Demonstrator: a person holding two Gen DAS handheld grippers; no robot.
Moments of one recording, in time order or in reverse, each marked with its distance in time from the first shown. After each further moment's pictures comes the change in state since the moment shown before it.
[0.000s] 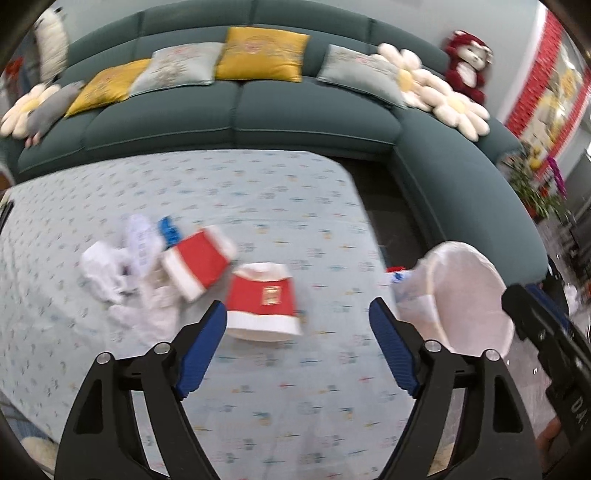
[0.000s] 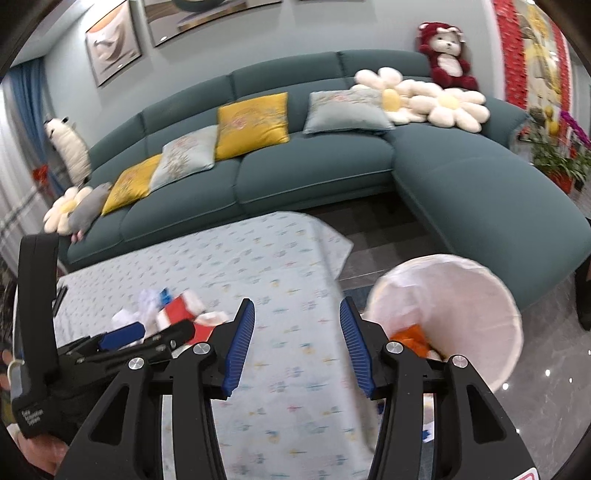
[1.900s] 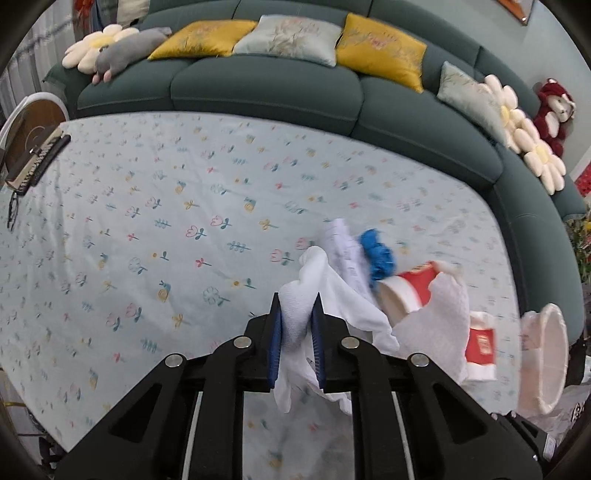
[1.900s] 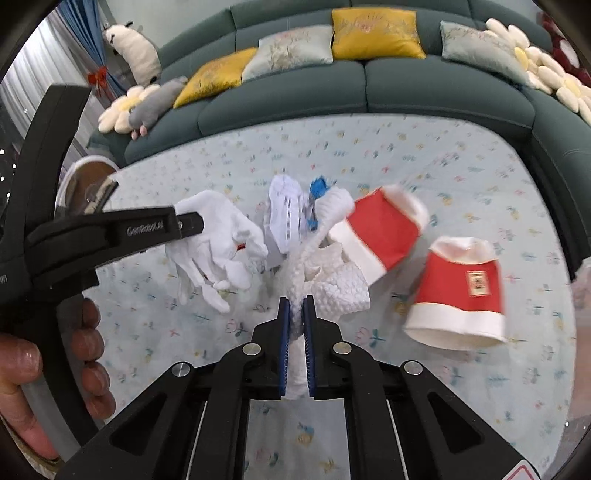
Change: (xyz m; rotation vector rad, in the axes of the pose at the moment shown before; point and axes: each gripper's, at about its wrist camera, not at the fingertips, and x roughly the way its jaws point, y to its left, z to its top) left arm 0.034 0.212 0.020 -0.212 0.030 0.145; right arm 0.129 0.209 -0.064 -0.176 0.271 0.229
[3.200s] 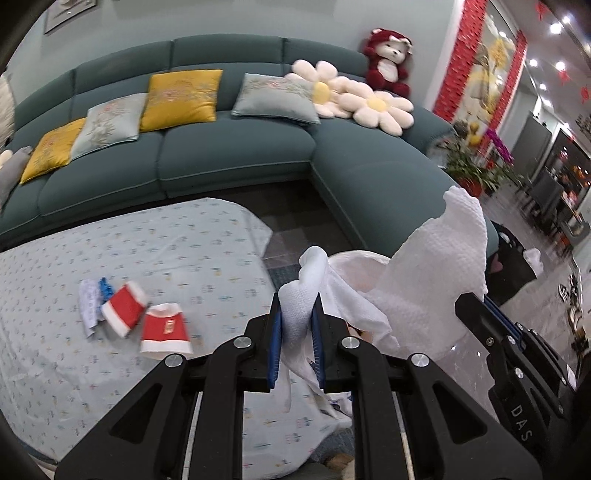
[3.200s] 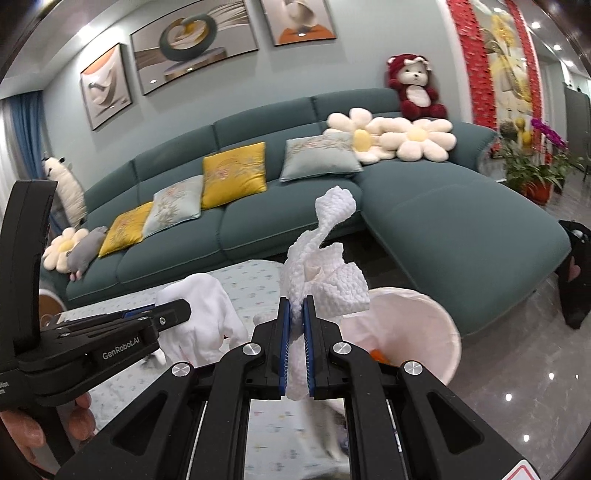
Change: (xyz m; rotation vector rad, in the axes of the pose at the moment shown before) left arm -0.148 -0.332 -0.091 0.436 -0.102 -0.320; right arm -0.293 -0.244 -0.048 0.253 -0.459 -0.301
